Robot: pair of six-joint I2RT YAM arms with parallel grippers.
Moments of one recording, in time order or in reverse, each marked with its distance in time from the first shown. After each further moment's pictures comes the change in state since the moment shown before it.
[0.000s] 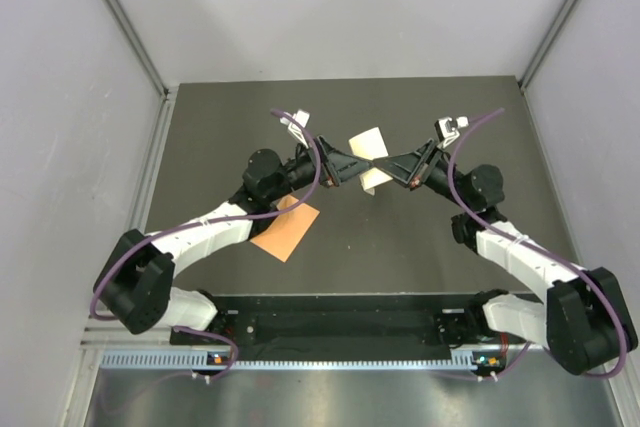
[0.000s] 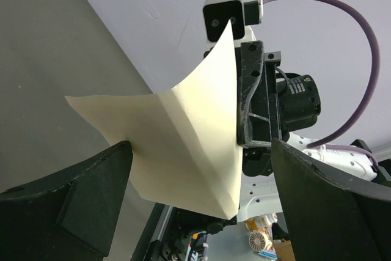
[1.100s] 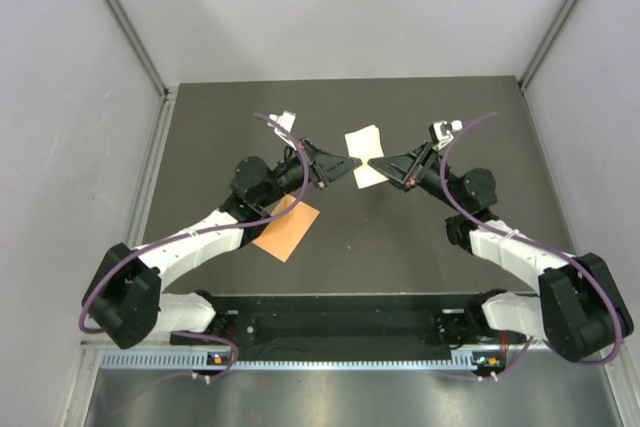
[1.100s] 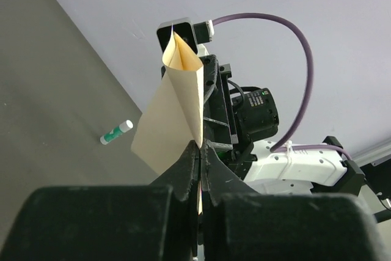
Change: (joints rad) left arm 0.000 -0.094 -0.052 0.051 -0.037 -0.040; right arm 0.039 0.082 -0.031 0.145 0.057 0.083
